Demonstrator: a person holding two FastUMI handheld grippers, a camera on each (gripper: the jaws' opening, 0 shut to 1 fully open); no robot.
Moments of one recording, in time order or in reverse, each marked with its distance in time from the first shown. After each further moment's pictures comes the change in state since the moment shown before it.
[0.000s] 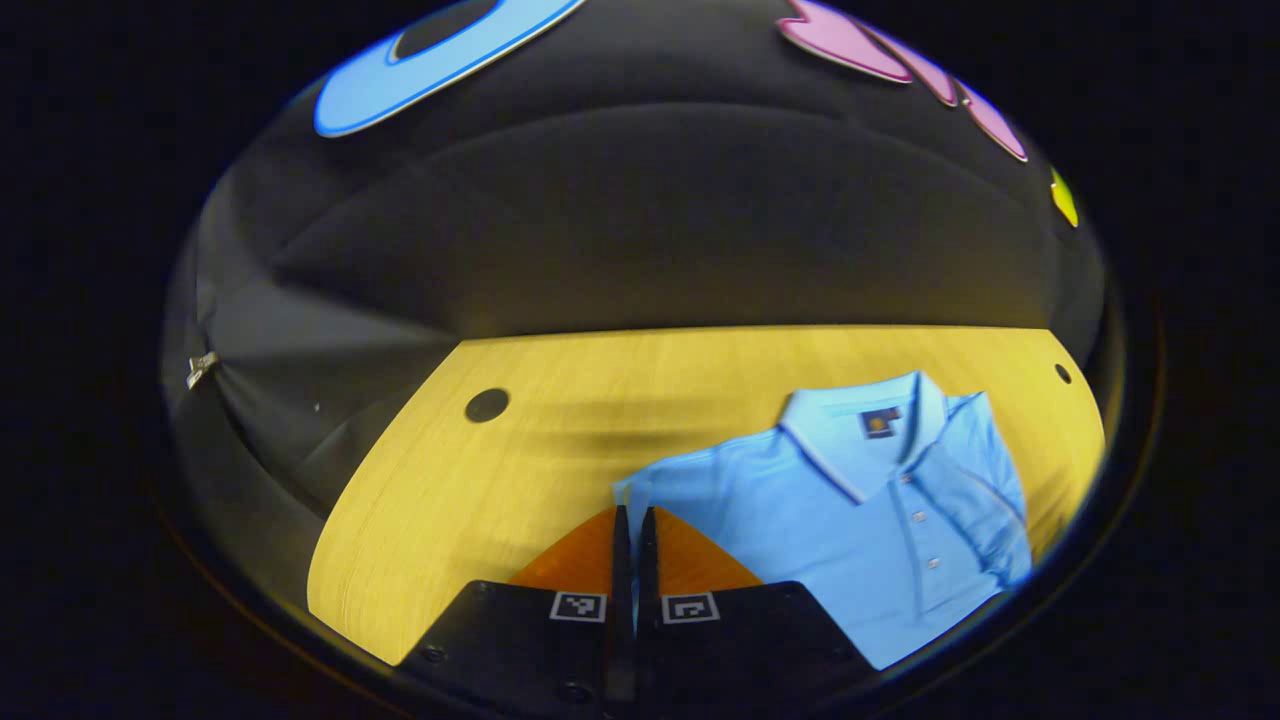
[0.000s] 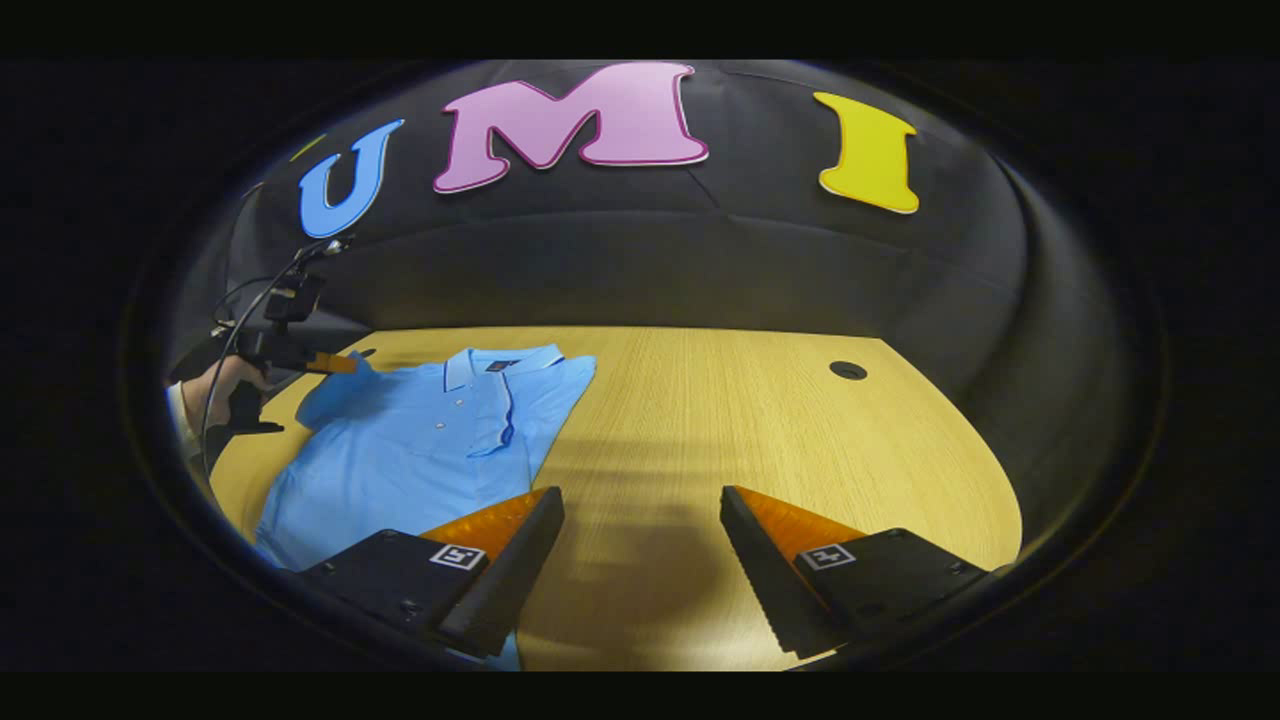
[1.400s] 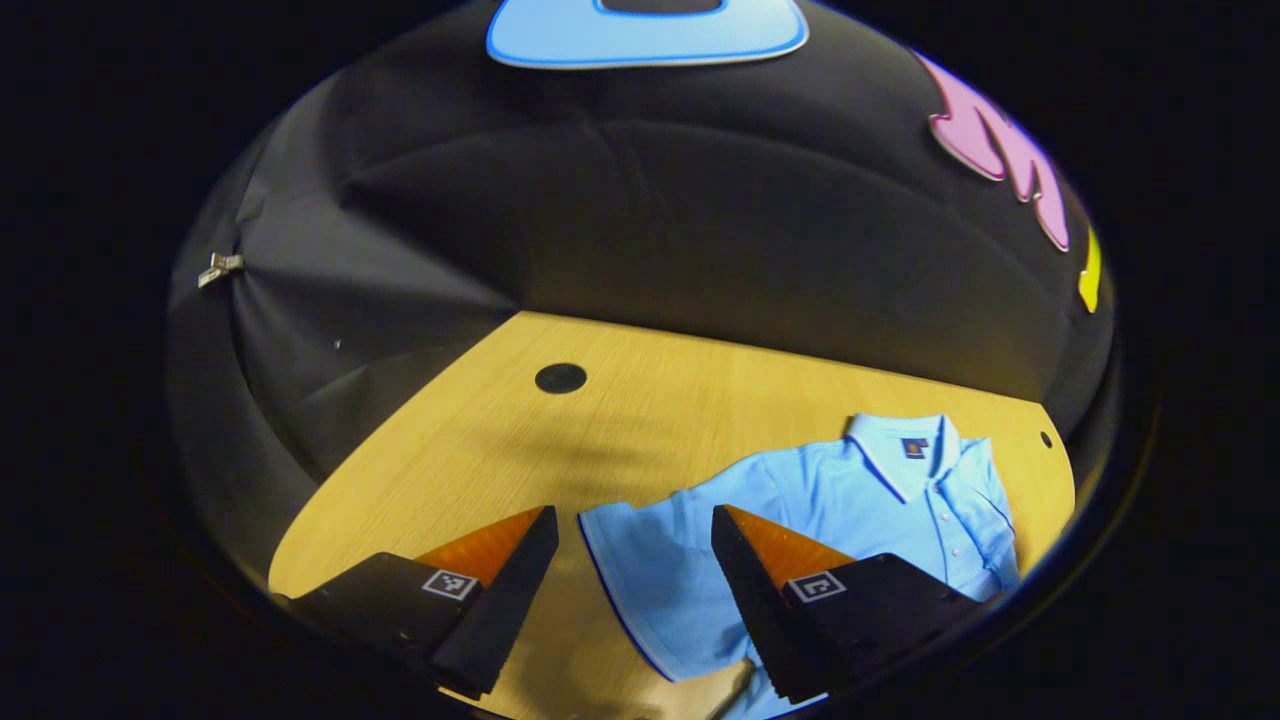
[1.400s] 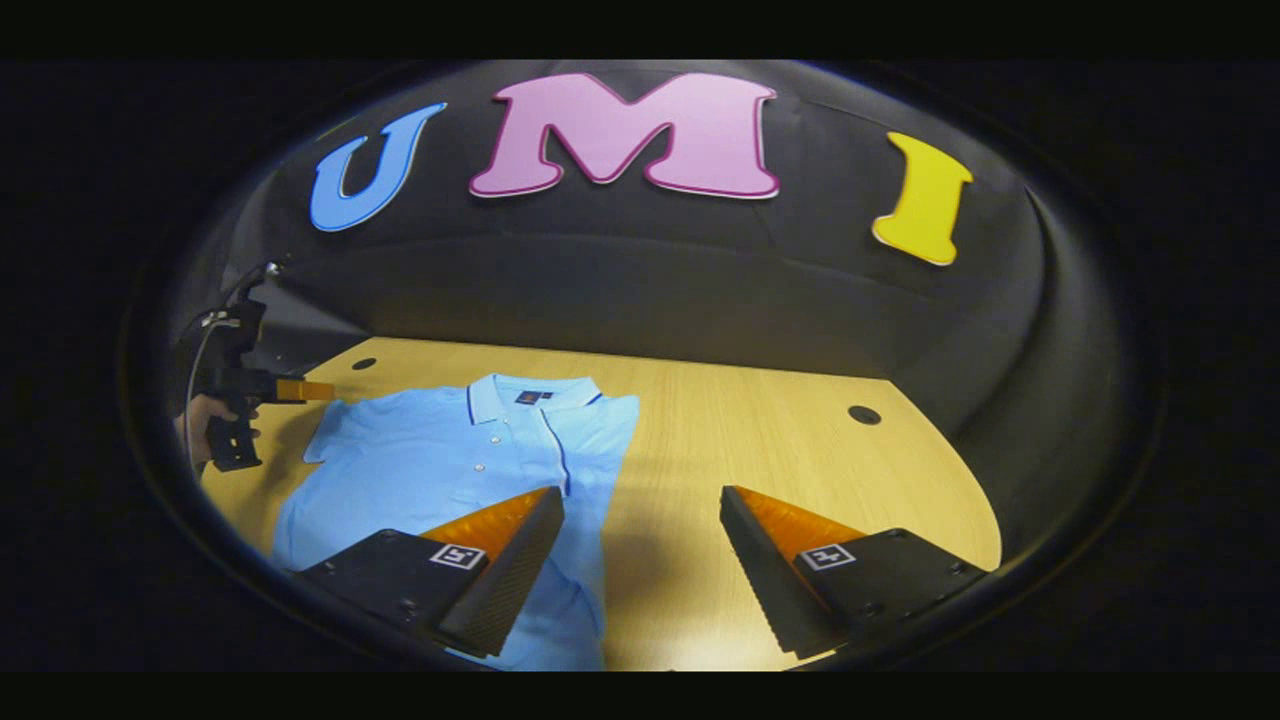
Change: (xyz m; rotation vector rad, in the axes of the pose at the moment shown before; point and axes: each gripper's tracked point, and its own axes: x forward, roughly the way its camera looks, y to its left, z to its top) left arm 0.018 0.125 -0.053 -0.241 0.006 0.015; right arm 0.002 0.054 0.041 -0.044 -0.038 -0.075
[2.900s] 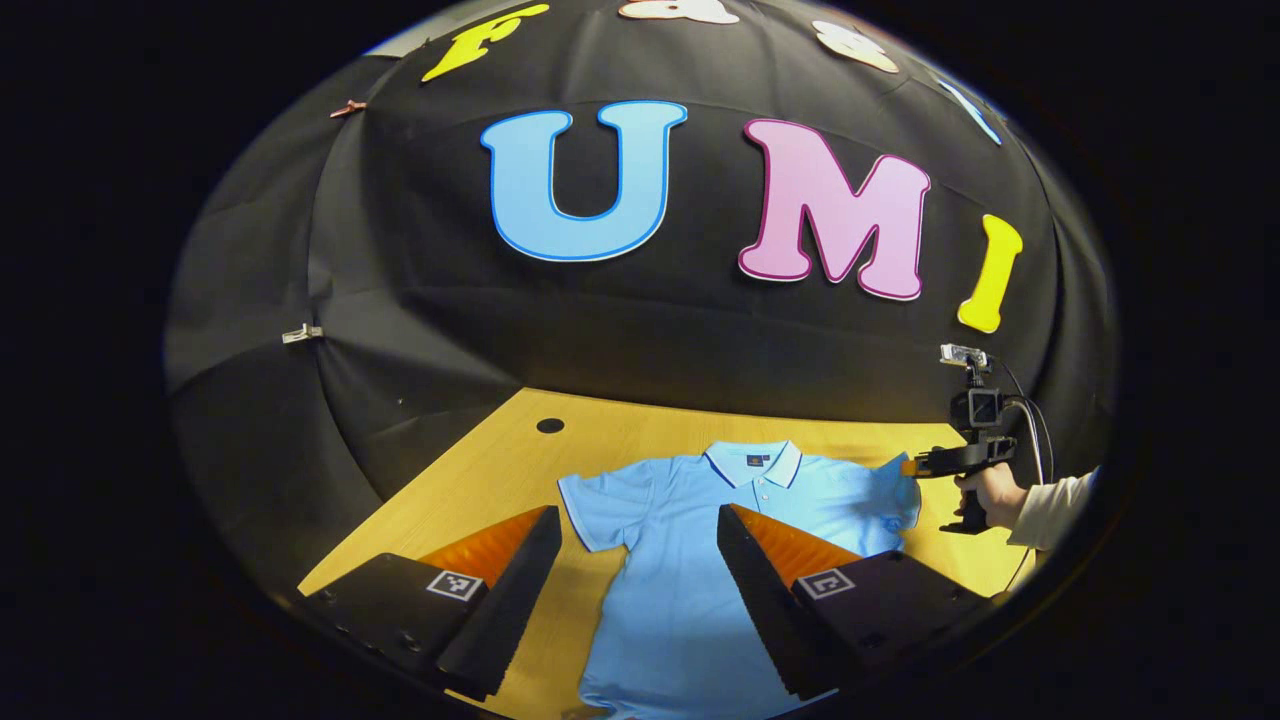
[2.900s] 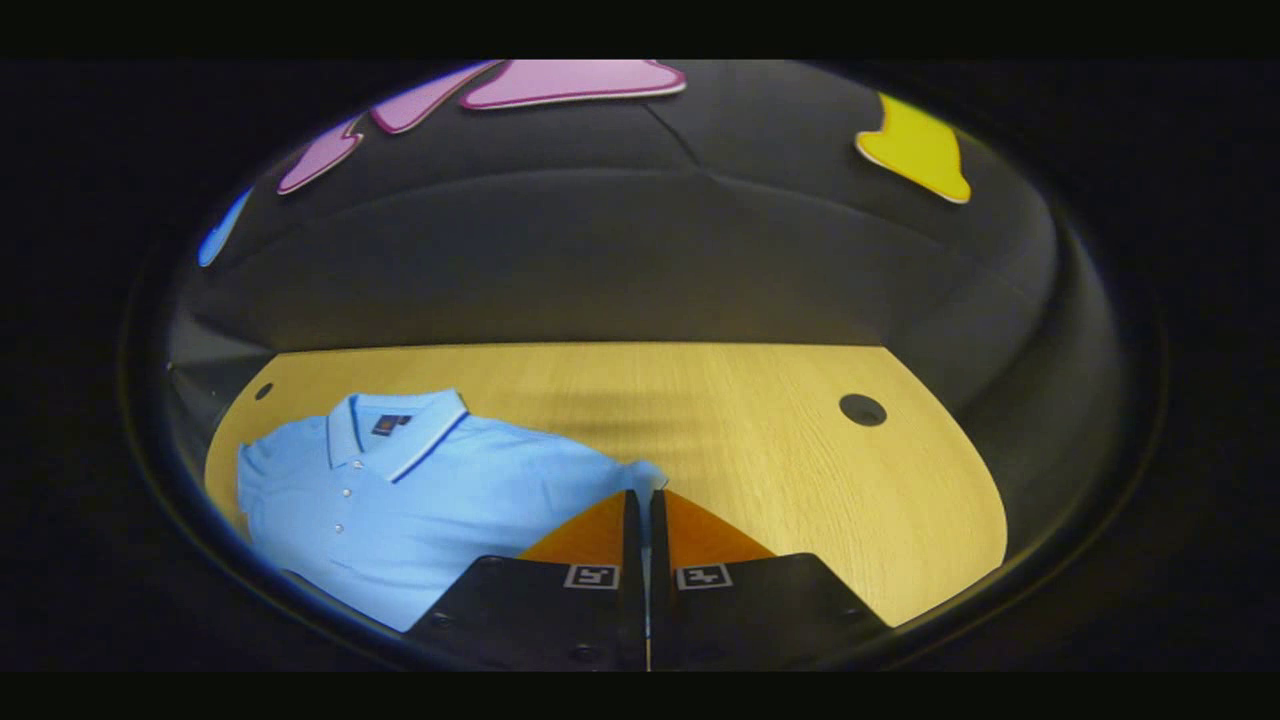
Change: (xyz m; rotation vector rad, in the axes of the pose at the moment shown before) left arm -0.308 -0.078 -0.003 0.039 -0.272 -0.059; right arm 0.148 -0.063 0.031 0.066 0.157 -0.058
